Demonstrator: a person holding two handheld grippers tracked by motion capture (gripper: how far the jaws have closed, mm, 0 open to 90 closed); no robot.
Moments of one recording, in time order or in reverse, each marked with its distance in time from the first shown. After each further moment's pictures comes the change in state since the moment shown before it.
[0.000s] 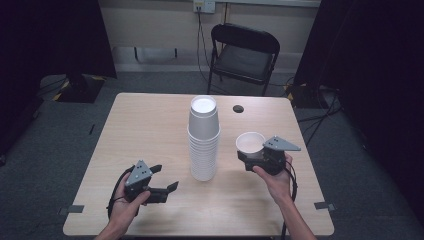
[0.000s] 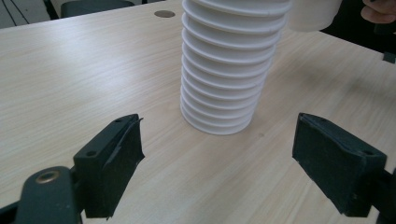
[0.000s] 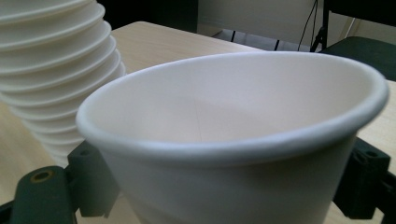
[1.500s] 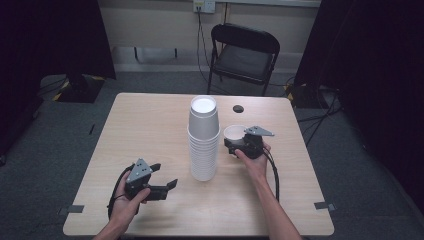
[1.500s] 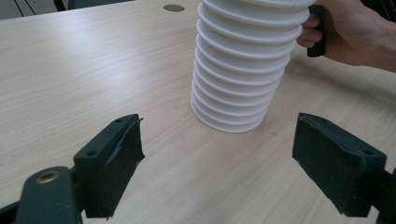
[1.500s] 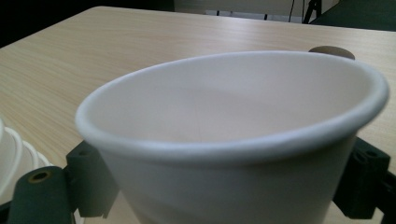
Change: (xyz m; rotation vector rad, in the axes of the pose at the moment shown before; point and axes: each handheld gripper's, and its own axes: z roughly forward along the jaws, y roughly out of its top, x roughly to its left) left arm 0.006 -0.004 0.005 0.015 0.023 -0.028; right arm -0.021 -0.022 0.104 0.058 -0.058 0.119
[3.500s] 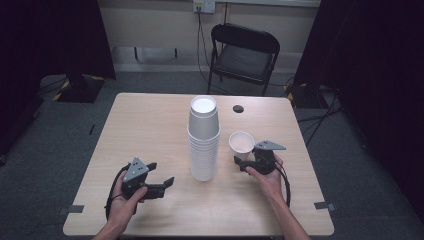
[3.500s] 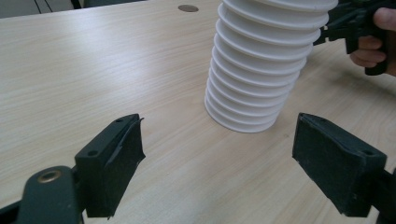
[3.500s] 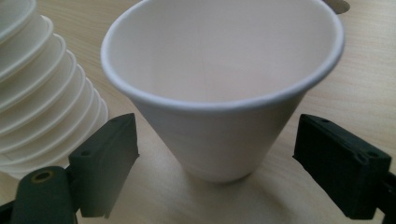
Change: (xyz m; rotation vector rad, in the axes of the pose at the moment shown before) left arm 0.006 0.000 -0.005 -0.003 0.046 -0.029; right arm -0.006 -0.030 -0.052 0.102 0.030 -0.026
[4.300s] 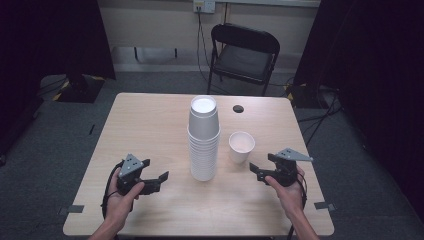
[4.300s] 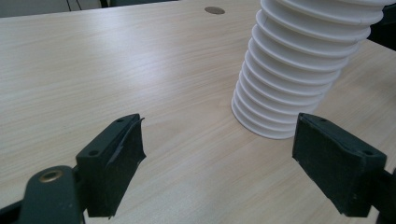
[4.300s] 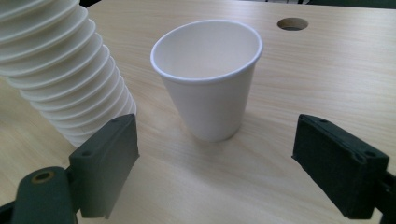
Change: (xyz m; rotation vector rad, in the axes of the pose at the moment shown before) left arm 0.010 0.005 -0.004 0.005 0.065 -0.042; right arm 0.003 -0.003 -0.082 -0.061 -0.015 0.041
